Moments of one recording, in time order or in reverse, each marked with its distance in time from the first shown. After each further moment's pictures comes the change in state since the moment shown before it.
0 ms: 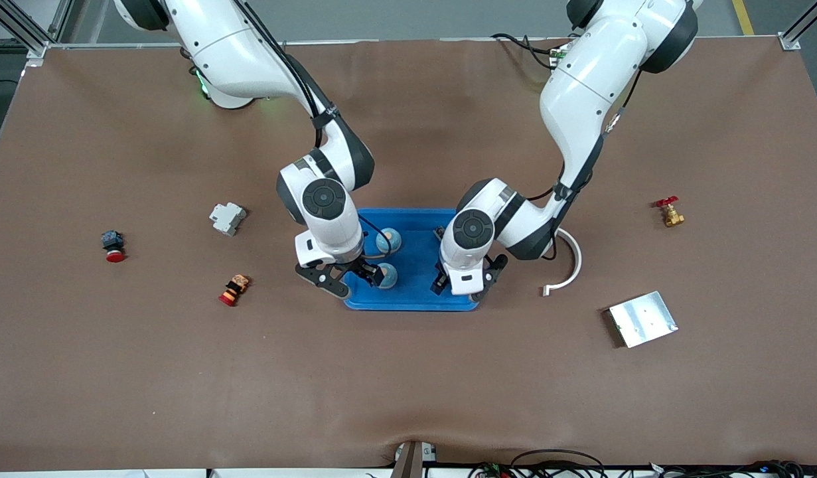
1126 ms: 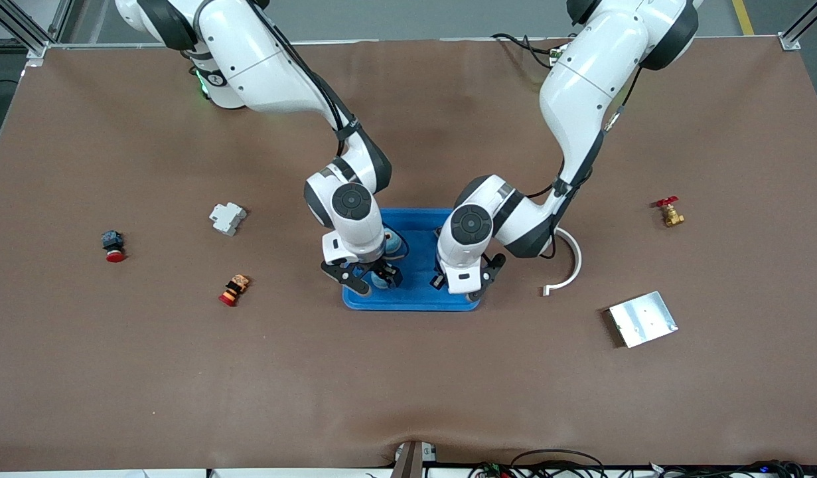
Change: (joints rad) left arm -0.007 -0.027 0.001 0.014 0.001 -0.029 0.000; right arm 0.055 0.122 0.001 0.039 0.000 0.117 0.120
